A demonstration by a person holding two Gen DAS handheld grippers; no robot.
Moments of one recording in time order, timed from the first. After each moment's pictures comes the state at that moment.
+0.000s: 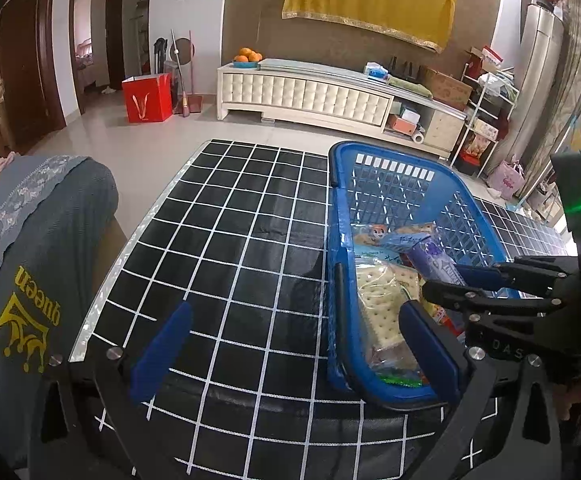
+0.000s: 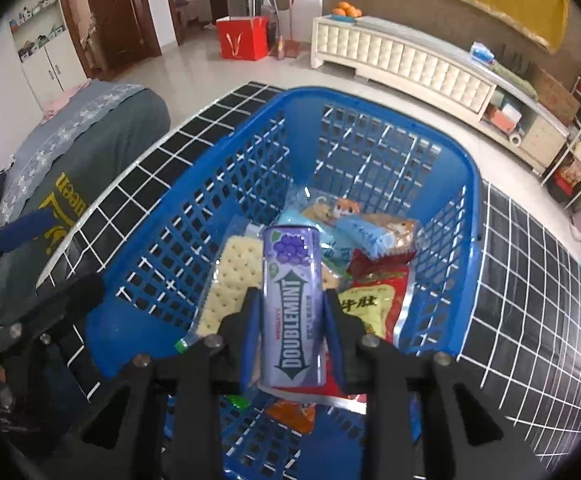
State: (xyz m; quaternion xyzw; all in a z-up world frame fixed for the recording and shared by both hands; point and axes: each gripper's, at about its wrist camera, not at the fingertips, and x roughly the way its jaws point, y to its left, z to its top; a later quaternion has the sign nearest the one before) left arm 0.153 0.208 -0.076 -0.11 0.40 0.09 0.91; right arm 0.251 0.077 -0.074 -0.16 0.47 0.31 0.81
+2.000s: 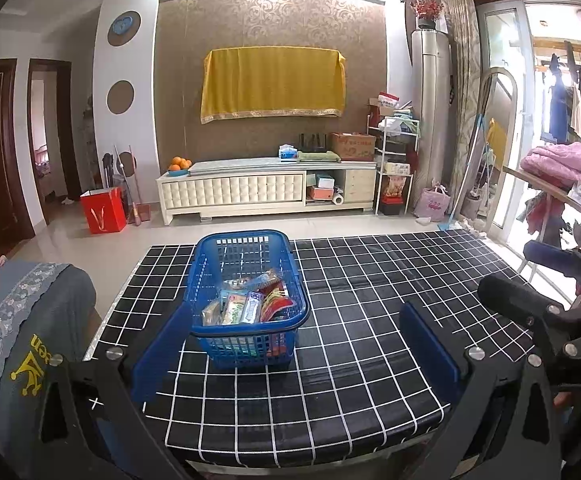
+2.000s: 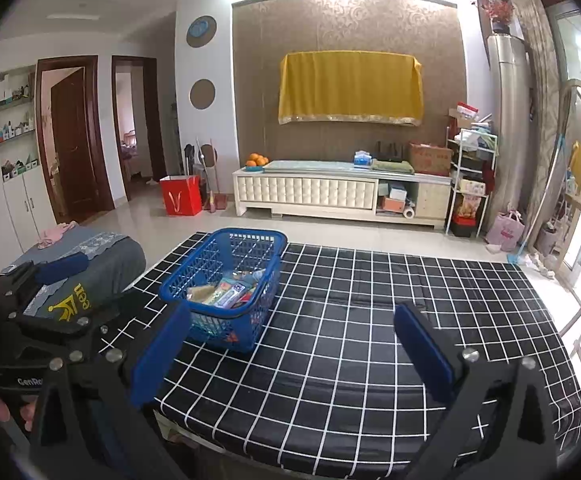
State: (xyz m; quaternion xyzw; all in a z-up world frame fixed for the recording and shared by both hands) left arm -0.010 0.023 0.041 -0.01 0.24 0.00 0.97; right arm 0.033 -0.134 0.060 -0.02 0.24 0.20 0.95
